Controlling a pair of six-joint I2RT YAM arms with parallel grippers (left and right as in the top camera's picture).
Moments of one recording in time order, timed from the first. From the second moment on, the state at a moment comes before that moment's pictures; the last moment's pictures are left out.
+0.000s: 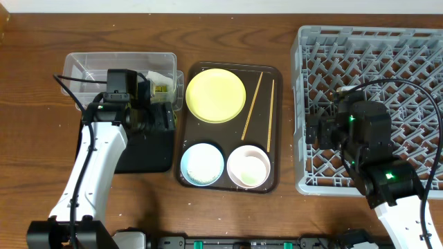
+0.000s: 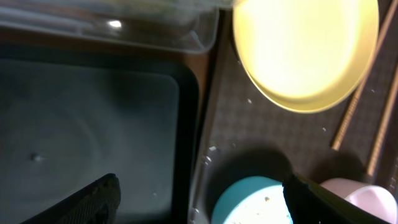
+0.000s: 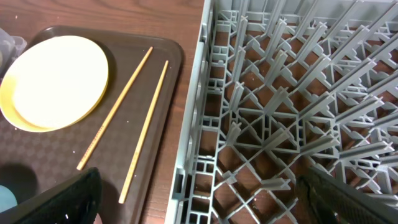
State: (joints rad) left arm 0.00 1.44 1.06 -0.84 0.26 -0.21; right arm 0.23 0.98 0.87 -0.61 0.05 0.13
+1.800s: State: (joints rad) left arm -0.50 1.74 1.05 -0.74 0.22 -0.60; right arm 0.23 0.98 0.87 -0.61 0.05 0.13
